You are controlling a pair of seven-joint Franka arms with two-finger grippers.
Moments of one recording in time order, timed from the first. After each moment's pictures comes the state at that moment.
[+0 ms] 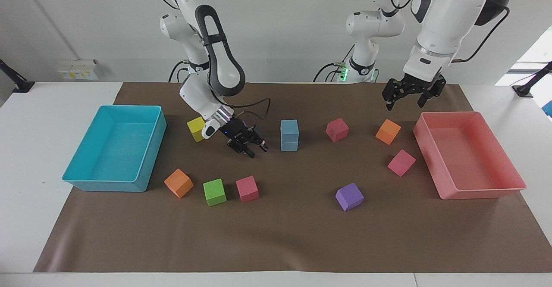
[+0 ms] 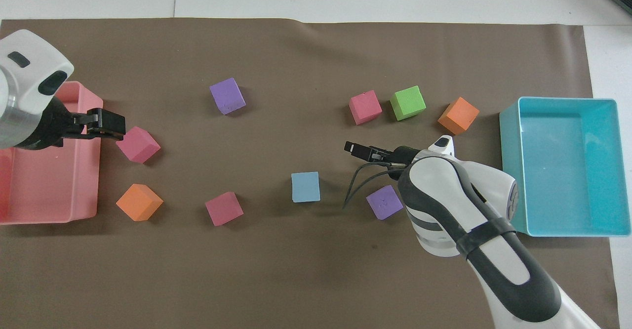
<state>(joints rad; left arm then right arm) -0.03 -0.03 -0.16 -1.63 0.04 1.62 -0.25 0.45 0.19 -0.05 -2.20 1.42 2.69 -0.66</state>
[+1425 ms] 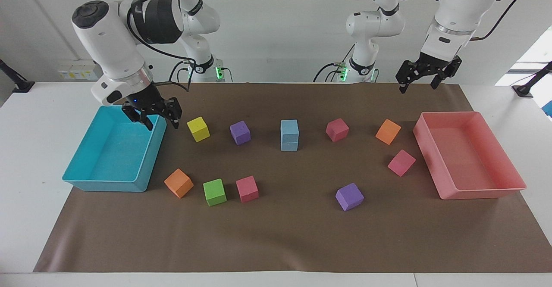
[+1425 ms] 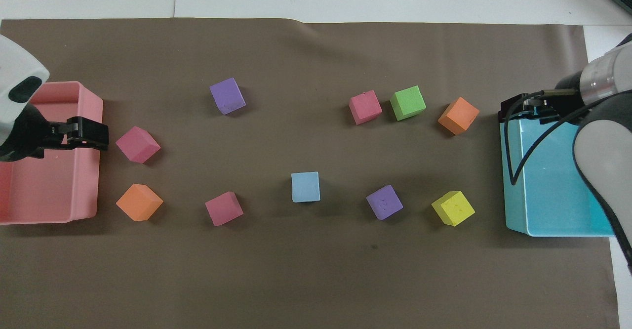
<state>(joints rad) -0.03 -0.06 -0.14 -1.60 0.04 1.54 -0.24 0.08 0.09 -0.07 -1.61 0.06 1.74 0.06</state>
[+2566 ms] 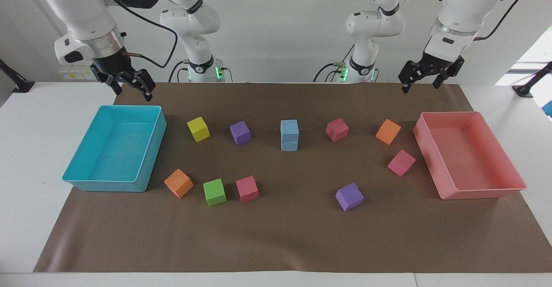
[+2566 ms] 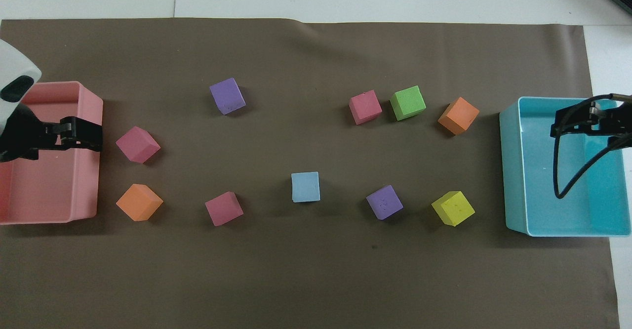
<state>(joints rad) -0.03 -0.06 -0.13 -1.60 0.04 1.53 -0.24 0.03 0.01 -0.08 -1.57 -0.02 1.57 0.20</state>
